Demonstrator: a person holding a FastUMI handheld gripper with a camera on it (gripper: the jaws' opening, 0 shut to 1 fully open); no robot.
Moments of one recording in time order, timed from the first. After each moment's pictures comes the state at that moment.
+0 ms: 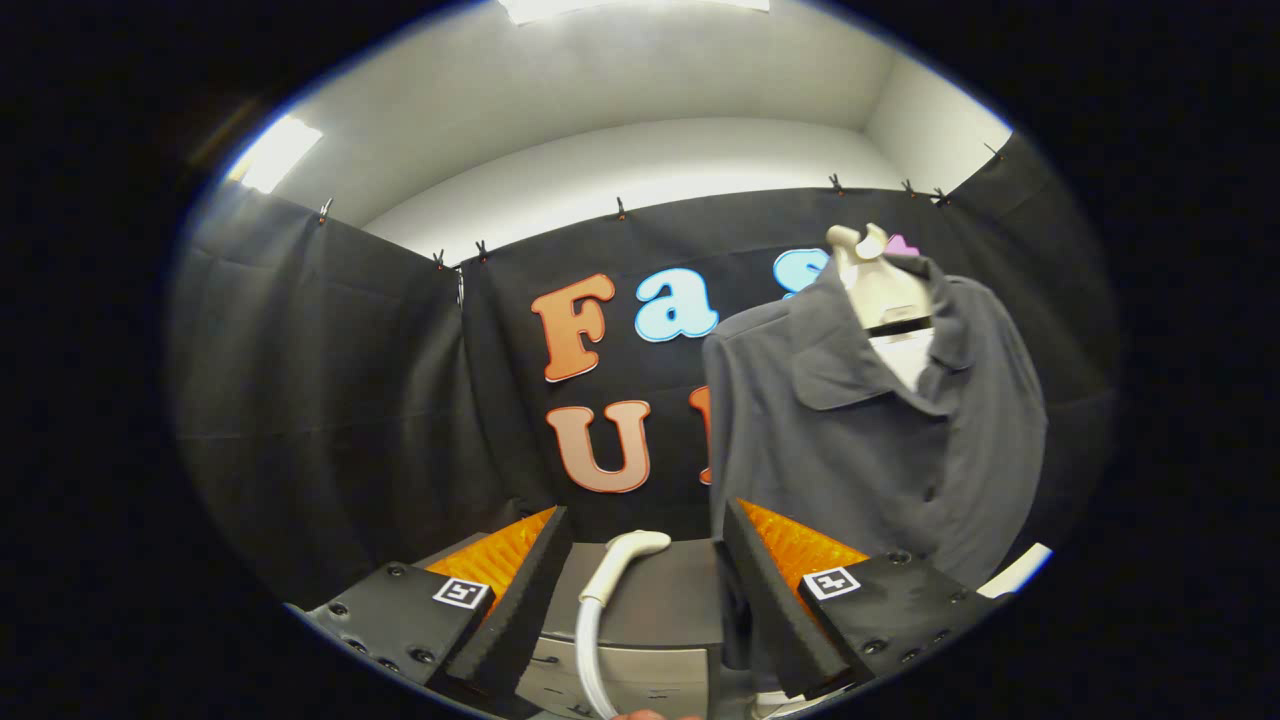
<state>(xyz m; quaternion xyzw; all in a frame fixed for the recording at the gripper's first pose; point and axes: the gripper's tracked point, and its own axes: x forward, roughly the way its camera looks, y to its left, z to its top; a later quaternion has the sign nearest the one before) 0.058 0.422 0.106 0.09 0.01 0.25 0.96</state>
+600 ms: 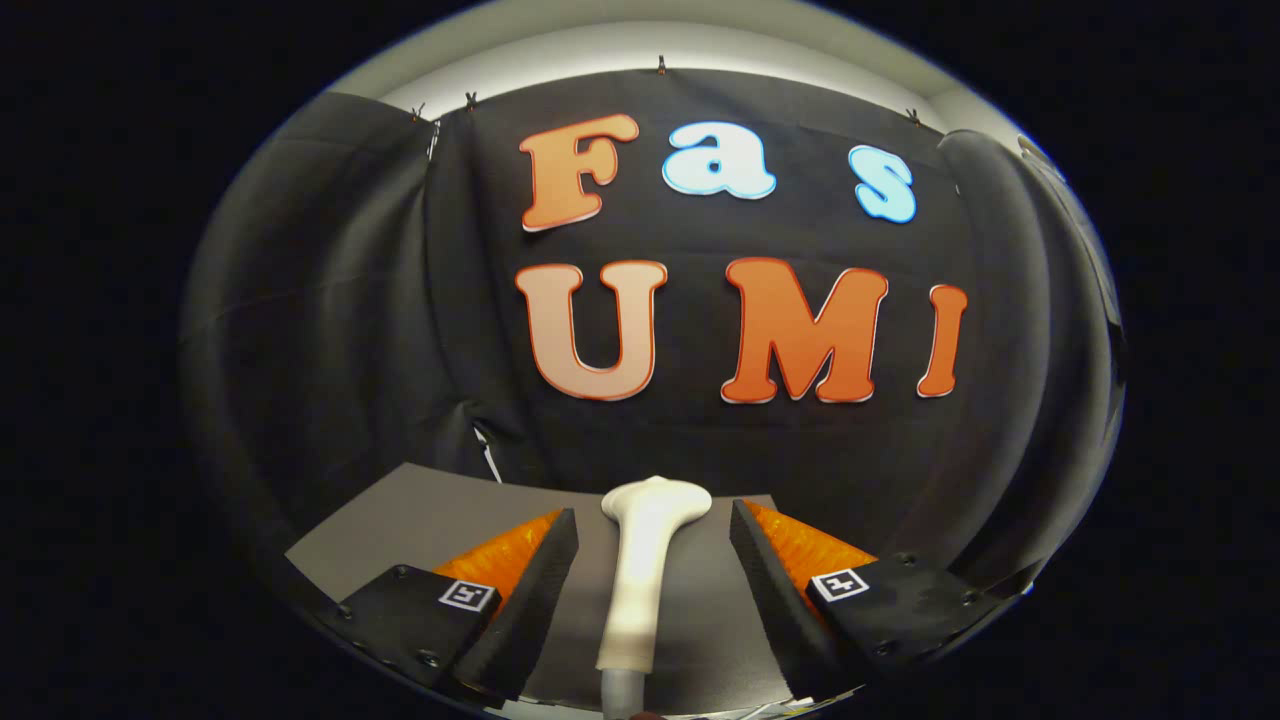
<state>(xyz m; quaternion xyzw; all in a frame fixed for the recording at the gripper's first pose) 0.235 0.570 -0.060 -0.03 0.18 0.18 0.97</state>
